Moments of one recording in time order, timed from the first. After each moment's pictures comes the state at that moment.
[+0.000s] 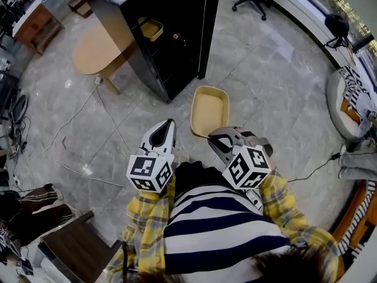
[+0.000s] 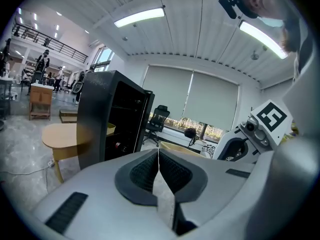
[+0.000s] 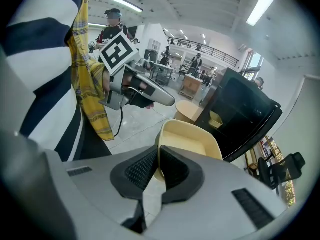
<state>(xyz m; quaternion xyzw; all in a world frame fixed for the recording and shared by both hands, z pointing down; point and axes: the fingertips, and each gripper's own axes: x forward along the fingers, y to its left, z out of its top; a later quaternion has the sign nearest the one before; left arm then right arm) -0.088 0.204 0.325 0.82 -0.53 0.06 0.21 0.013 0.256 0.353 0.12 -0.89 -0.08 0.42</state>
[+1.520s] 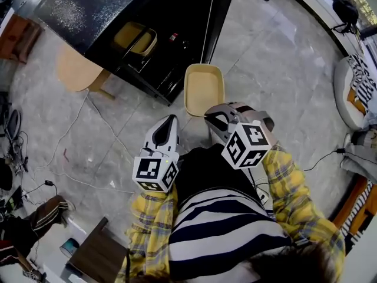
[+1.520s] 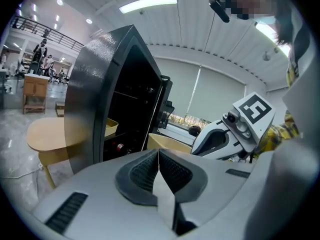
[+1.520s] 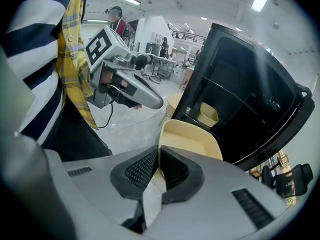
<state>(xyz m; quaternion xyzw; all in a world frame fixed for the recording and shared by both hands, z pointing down) -0.109 0.052 0.377 0.82 -0.52 0.07 0.24 -0.030 0.066 0.401 0.09 -0.88 -0.09 0.45</state>
